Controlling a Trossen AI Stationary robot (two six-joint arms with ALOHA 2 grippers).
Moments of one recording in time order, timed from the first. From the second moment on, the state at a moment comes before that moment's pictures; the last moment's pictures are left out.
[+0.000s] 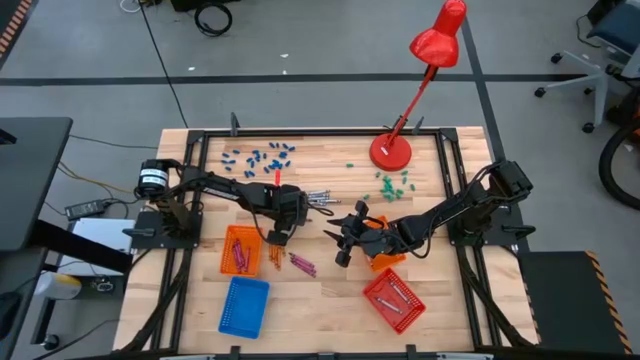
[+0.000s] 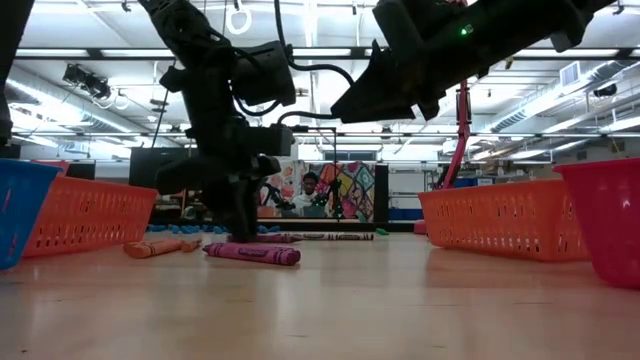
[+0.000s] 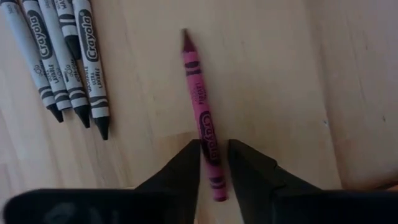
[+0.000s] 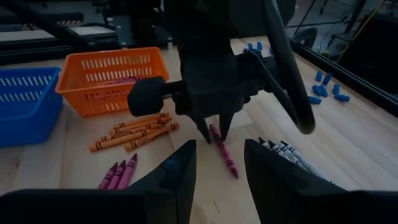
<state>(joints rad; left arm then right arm) 0.06 1.75 0.95 -0.42 -0.10 0.34 0.33 1.67 0.82 0.39 0.68 0.25</state>
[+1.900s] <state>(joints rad) -0.03 1.18 0.95 -0.73 -0.19 0.08 0.33 1.67 0.82 0.37 0.67 0.26</state>
